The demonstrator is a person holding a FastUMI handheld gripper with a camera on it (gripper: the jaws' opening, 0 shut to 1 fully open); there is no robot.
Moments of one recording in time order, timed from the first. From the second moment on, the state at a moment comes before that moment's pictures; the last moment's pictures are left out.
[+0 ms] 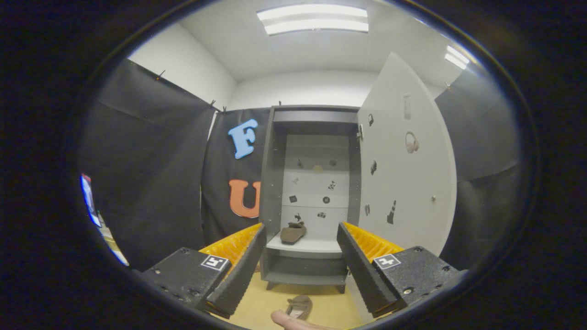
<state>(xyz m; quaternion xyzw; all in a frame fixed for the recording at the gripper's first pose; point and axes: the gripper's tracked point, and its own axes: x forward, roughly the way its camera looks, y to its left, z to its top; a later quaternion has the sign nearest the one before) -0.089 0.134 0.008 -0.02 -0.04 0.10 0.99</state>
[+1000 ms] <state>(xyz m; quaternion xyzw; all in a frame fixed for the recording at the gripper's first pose) 0.033 0.146 -0.272 0.01 0.12 0.07 0.99</state>
